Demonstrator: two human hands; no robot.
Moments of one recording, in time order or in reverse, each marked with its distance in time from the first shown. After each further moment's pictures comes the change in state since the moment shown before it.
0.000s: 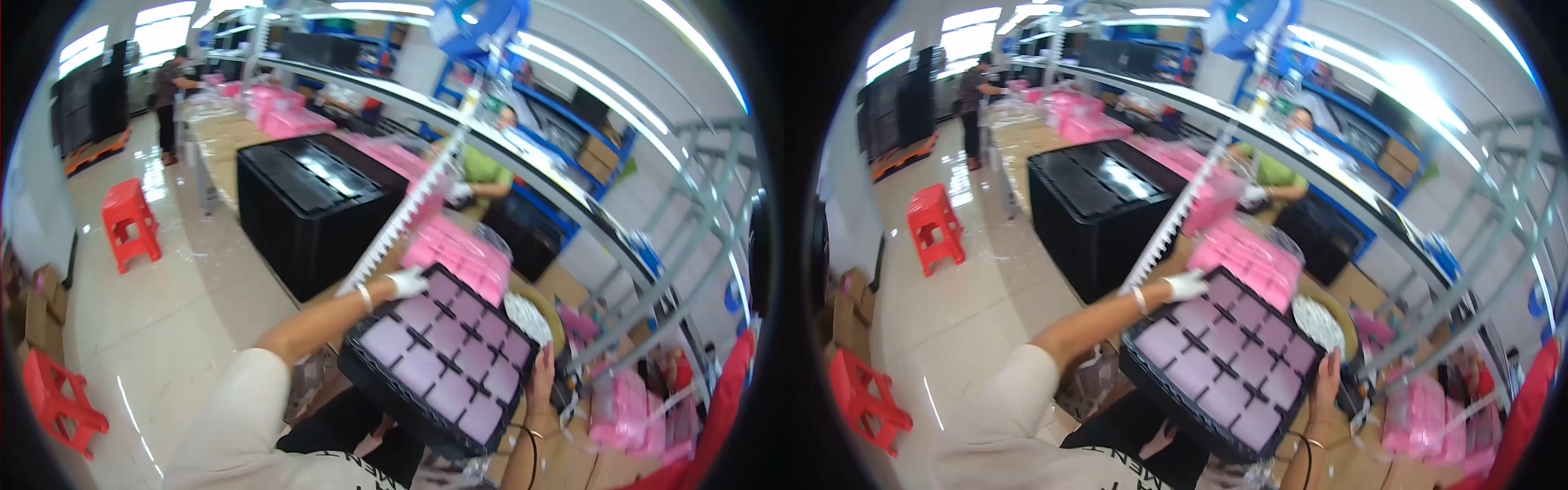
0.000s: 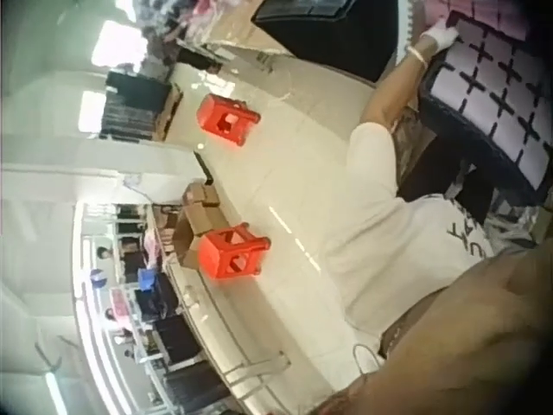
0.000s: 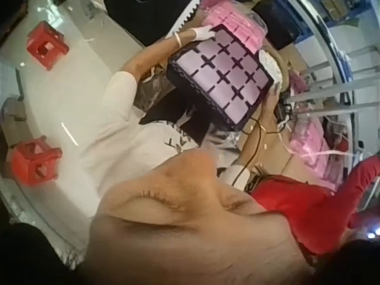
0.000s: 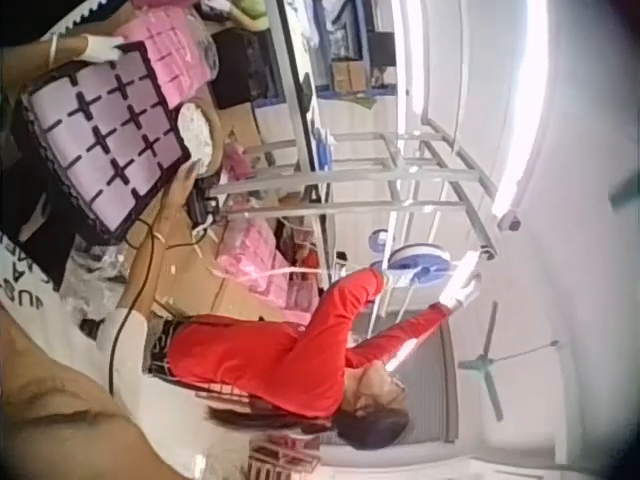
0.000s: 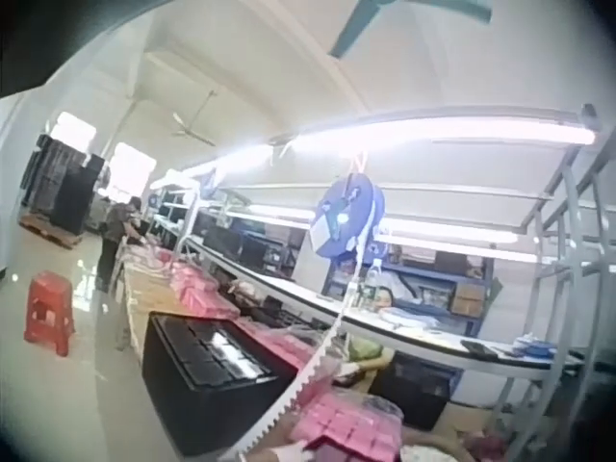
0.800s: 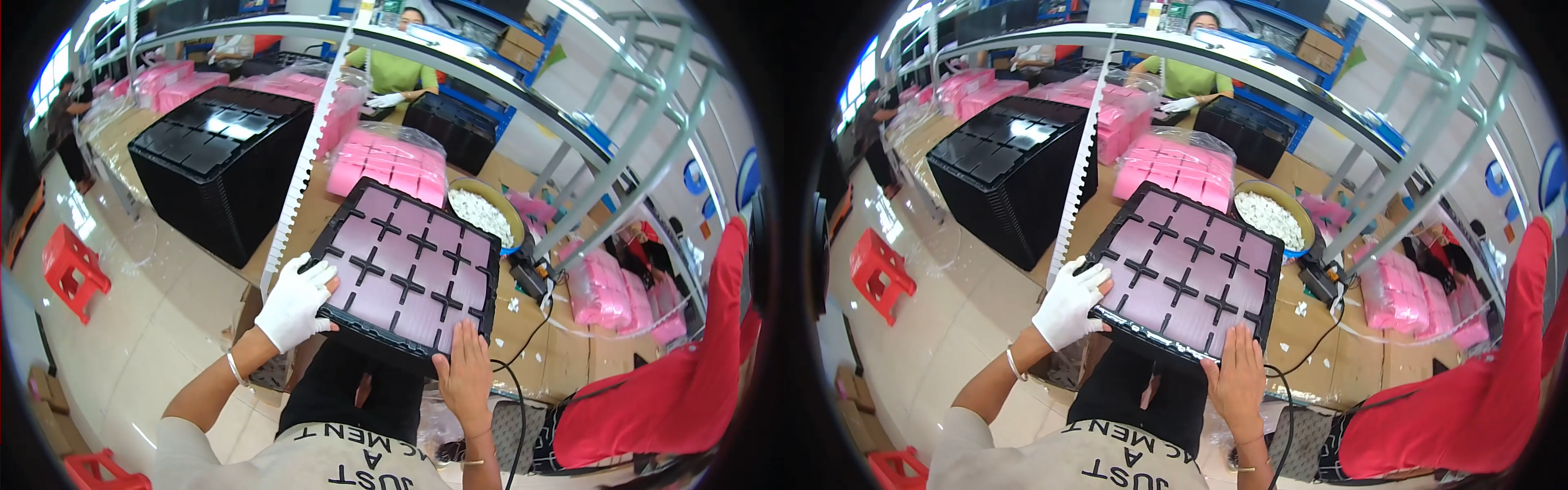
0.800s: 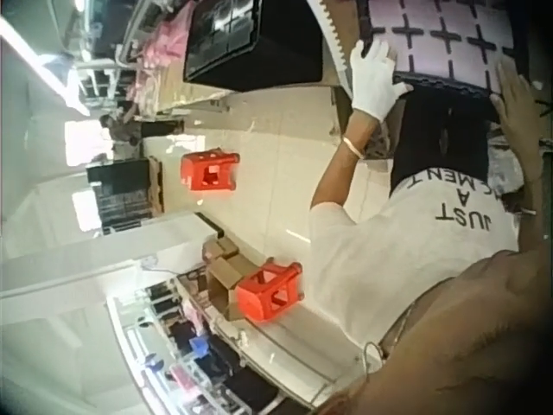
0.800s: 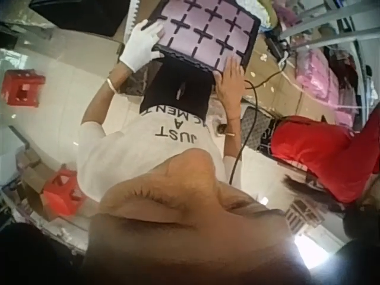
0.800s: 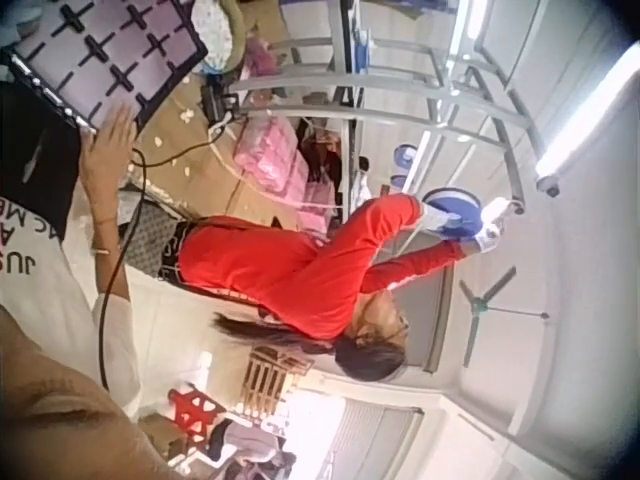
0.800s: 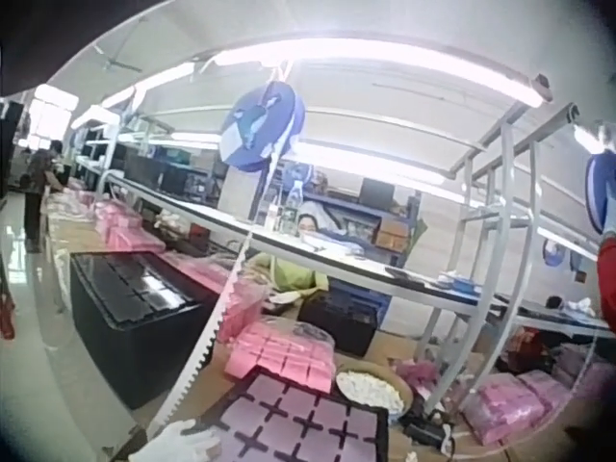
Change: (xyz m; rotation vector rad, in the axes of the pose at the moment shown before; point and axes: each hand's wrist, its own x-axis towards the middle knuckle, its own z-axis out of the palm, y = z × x) left_hand -0.242 0.072 -0.022 0.559 0.129 0.609; right_hand -0.244 -0.126 0.117 -1.418 -0.280 -0.357
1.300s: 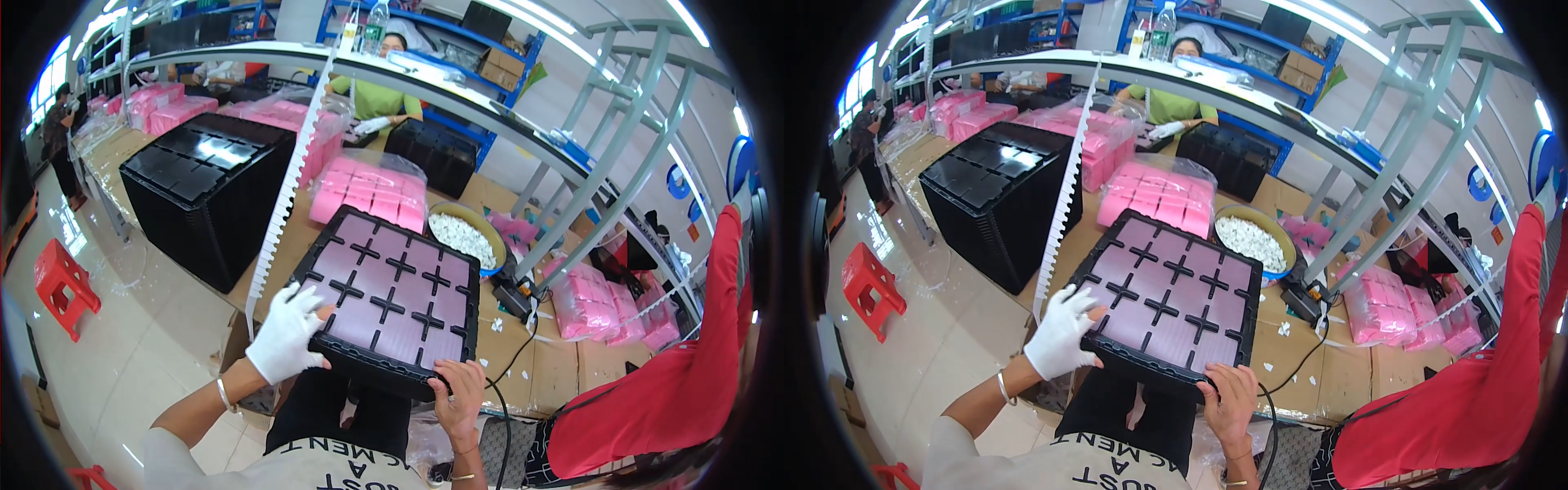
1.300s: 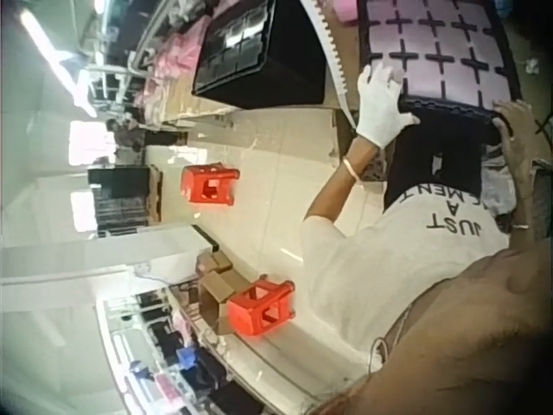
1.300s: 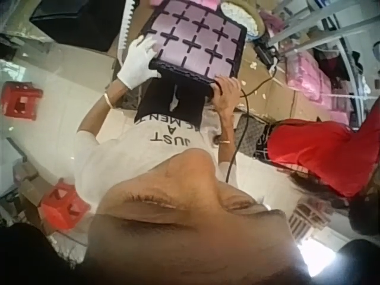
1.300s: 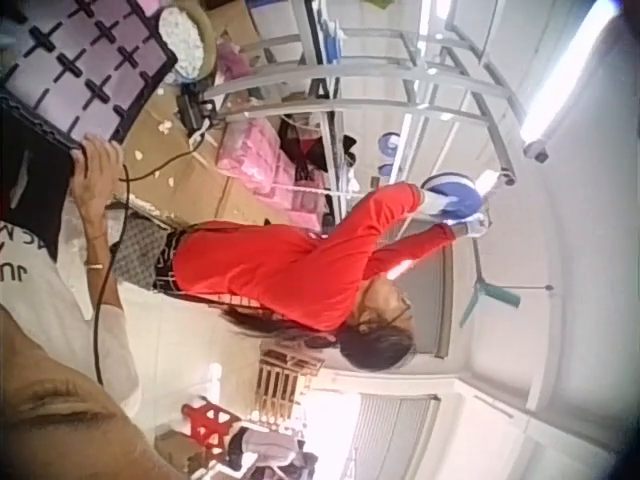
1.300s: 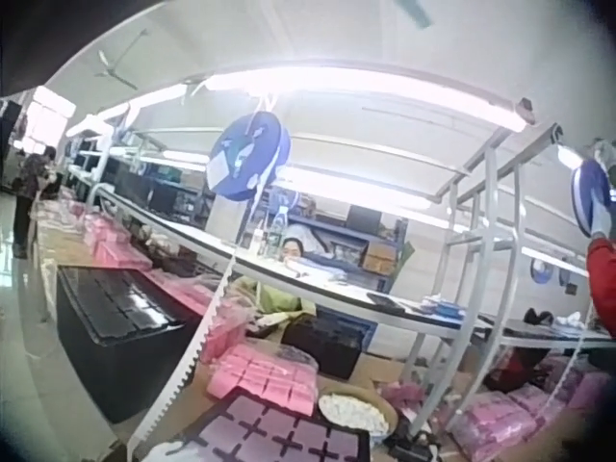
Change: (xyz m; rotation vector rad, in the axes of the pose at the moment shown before) left_hand 0.008 0.027 -0.005 -0.086 0.042 -0.029; right_hand -0.001 0.017 -0.008 0.298 0.346 -0.074
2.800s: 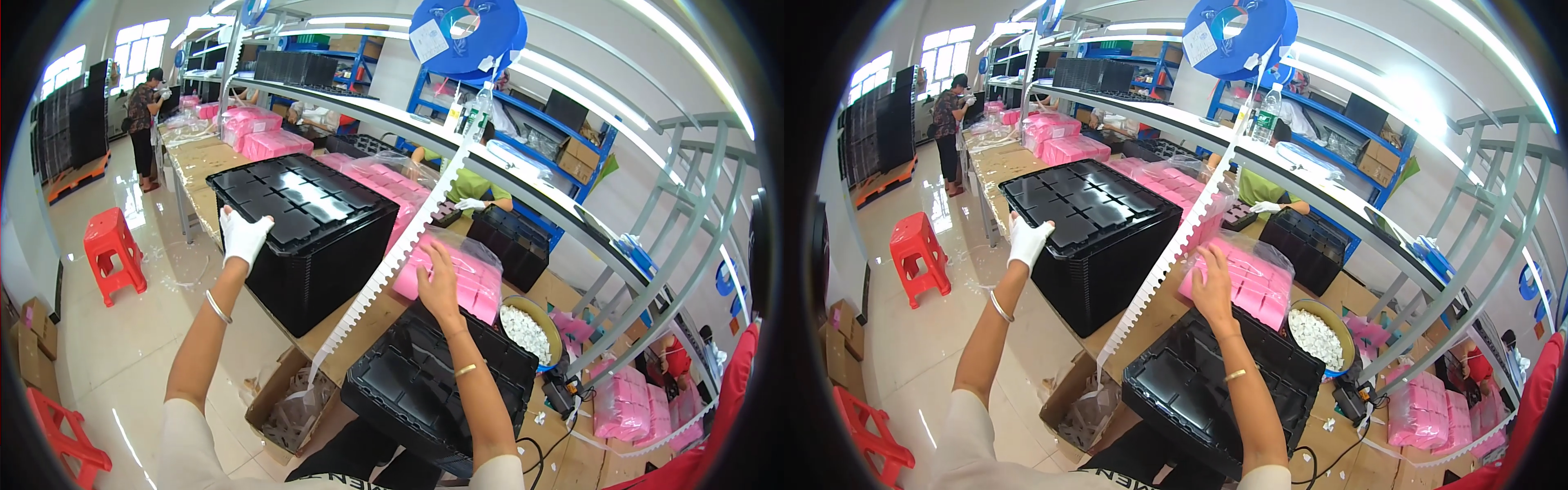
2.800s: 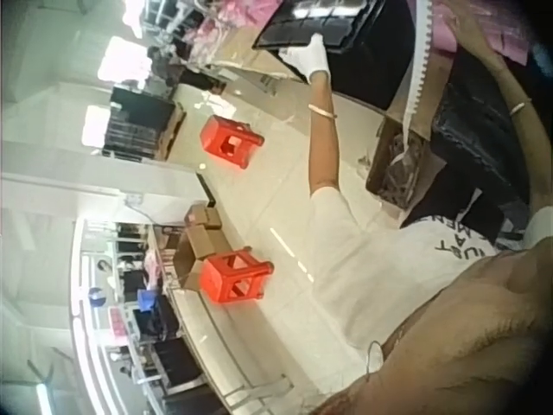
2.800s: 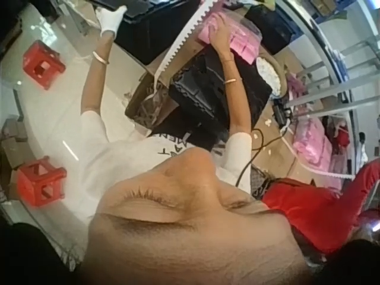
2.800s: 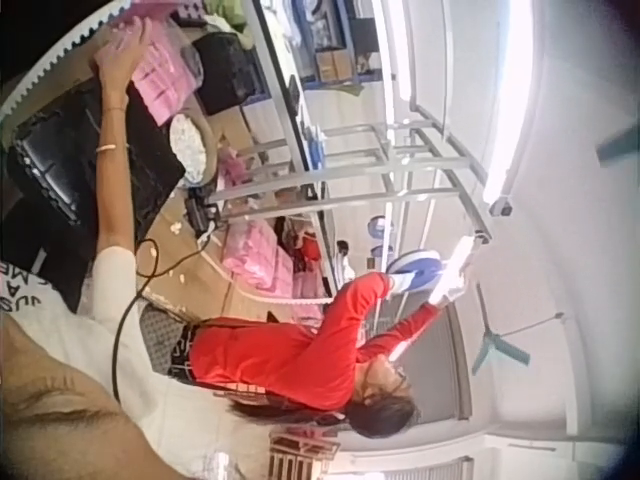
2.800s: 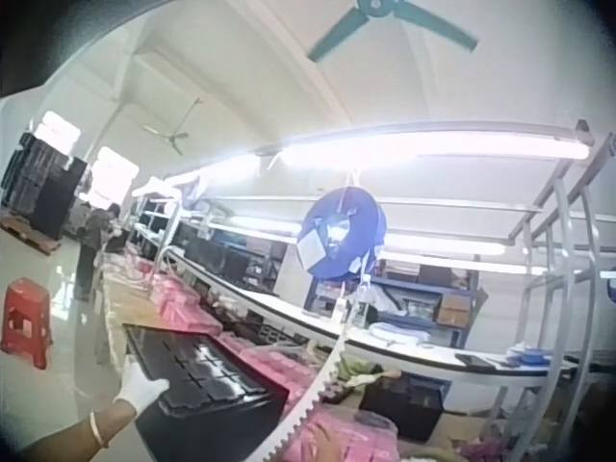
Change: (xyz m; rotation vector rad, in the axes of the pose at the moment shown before) left_hand -0.016 -0.275 -0.146 0.067 0.896 -1.128; right_hand 0.303 -0.043 0.250 0.545 -0.004 -0.220
